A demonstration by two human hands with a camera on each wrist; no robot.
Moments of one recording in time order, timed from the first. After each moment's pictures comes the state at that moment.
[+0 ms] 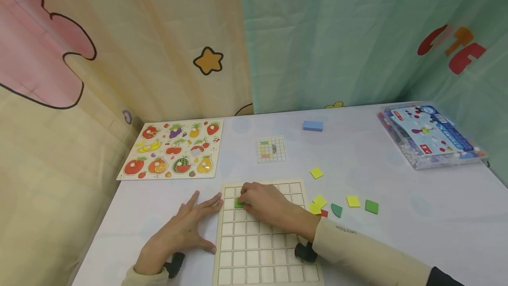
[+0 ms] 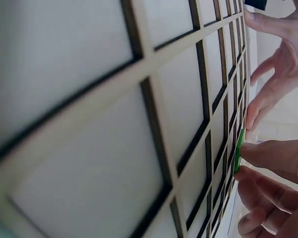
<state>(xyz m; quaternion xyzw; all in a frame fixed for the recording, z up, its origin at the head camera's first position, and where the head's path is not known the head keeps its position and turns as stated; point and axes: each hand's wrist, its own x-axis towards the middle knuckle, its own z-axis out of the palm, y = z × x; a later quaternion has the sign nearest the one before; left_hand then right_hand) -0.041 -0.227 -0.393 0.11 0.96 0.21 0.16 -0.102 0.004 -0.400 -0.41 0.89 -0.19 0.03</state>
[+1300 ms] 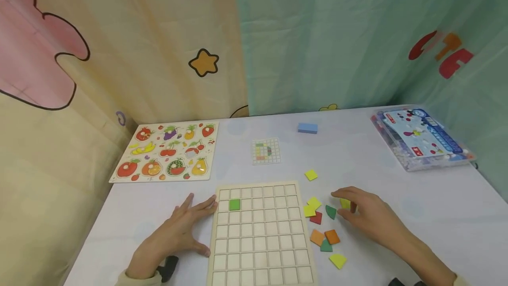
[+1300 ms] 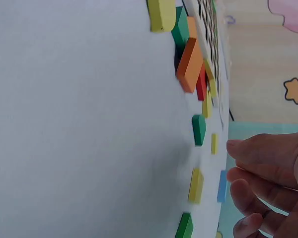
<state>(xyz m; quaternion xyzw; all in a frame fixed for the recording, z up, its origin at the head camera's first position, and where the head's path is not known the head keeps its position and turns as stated) -0.039 -0.229 -0.394 0.12 0.96 0.22 0.16 -0.061 0.203 -0.390 -0.12 0.96 -0.23 0.05</state>
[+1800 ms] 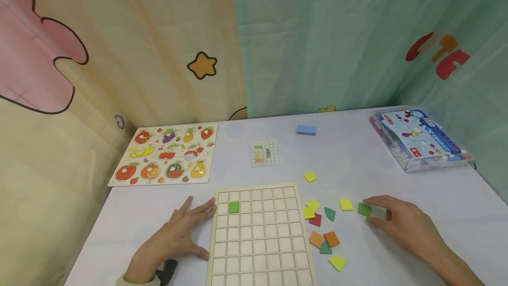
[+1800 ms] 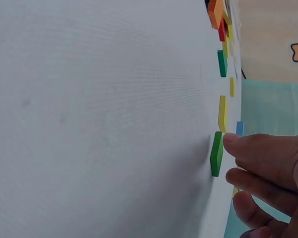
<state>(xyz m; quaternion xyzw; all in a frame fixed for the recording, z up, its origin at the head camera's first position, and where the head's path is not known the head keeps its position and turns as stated) -0.039 -0.229 -0.395 0.12 0.96 0.22 0.16 -0.051 0.264 -0.397 -0.03 0.98 -0.19 0.07</state>
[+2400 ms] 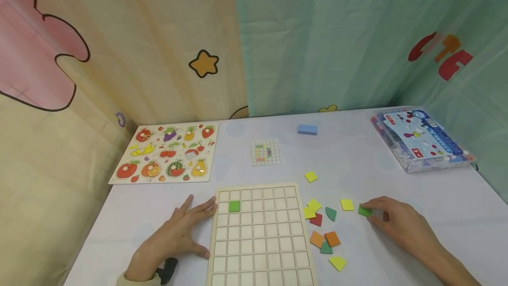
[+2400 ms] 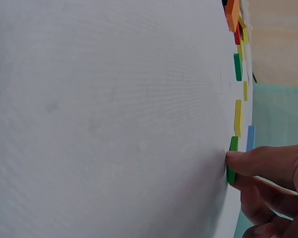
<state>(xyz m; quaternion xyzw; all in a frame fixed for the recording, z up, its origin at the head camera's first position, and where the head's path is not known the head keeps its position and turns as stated) -0.038 -0.230 -0.395 0.13 0.95 0.22 0.16 -0.056 0.262 -0.407 -0.06 0.98 -0.19 0.07</state>
